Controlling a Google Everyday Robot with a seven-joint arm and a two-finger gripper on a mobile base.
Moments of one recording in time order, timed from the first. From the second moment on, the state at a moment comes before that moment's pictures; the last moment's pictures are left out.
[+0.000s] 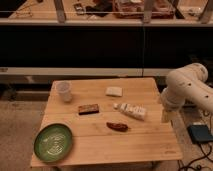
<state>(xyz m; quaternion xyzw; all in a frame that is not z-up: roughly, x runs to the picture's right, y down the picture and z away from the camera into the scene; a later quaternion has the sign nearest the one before) 0.284 0.104 0.685 -0.28 0.02 0.02 0.96</state>
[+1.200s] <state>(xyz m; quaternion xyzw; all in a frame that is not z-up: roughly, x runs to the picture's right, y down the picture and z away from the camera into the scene) 0.269 0.086 0.691 -0.27 0.03 0.03 0.96</state>
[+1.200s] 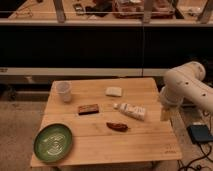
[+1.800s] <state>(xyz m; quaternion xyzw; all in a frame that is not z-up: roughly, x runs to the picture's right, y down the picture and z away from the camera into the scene) 0.205 0.032 0.699 -0.23 0.02 0.06 0.97</state>
